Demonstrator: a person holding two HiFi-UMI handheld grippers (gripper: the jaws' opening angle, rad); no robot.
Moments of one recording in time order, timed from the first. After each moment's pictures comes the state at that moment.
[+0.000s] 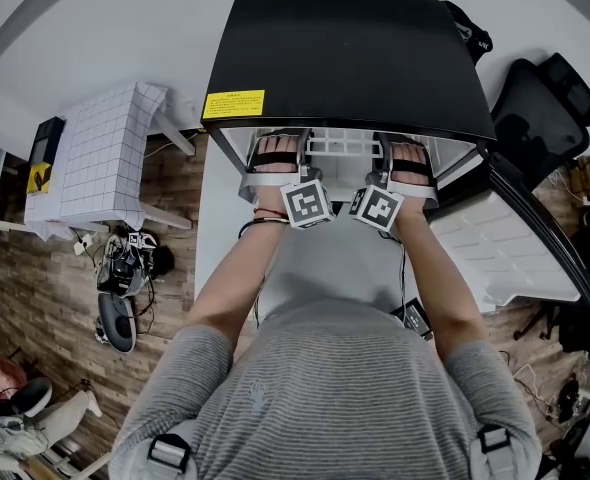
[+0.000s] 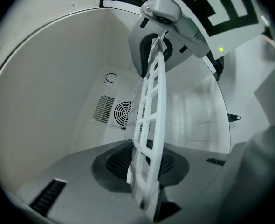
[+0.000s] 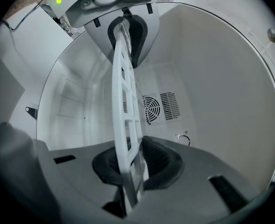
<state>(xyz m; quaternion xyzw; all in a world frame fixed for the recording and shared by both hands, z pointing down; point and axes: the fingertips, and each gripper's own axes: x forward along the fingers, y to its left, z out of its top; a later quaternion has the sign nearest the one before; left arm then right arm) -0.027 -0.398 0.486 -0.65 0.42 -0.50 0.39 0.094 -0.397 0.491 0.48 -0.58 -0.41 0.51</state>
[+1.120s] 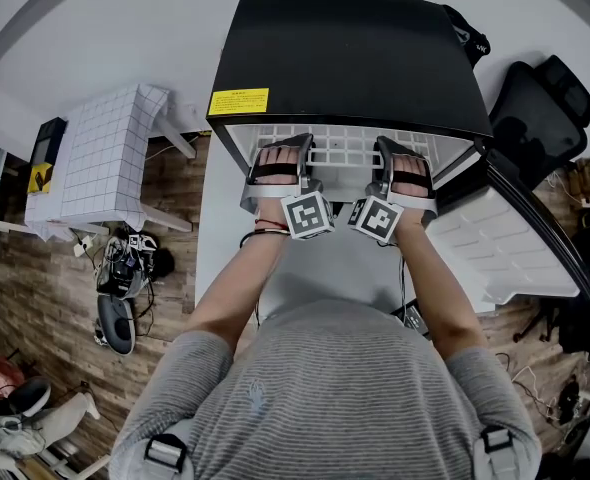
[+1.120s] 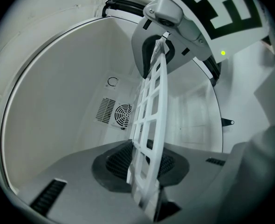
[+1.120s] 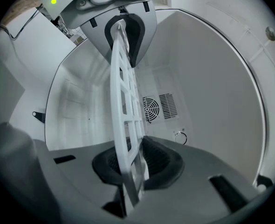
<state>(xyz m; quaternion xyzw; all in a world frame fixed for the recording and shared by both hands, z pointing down) -0.025 -0.373 0.486 -0.66 0.42 -0.49 0.39 0.094 -0.372 0.491 0.49 -0.58 -0.40 0.52</state>
